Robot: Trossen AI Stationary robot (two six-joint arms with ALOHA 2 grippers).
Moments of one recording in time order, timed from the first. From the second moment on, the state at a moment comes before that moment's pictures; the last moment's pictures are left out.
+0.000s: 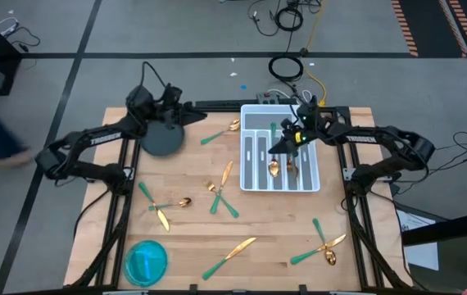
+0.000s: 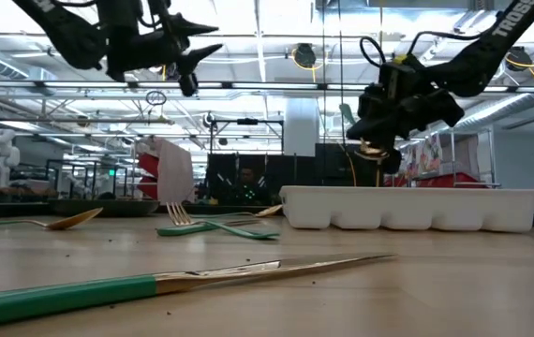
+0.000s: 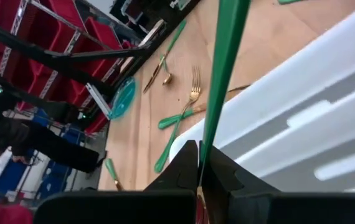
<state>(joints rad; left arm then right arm) 0.78 1.25 0.67 0.77 0.97 -0.88 -0.70 1.41 0.59 0.24 -0.92 0.41</state>
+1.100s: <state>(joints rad) 0.78 1.18 0.63 0.69 0.90 -0.81 -0.63 1.78 0.59 0.64 -0.84 0.58</state>
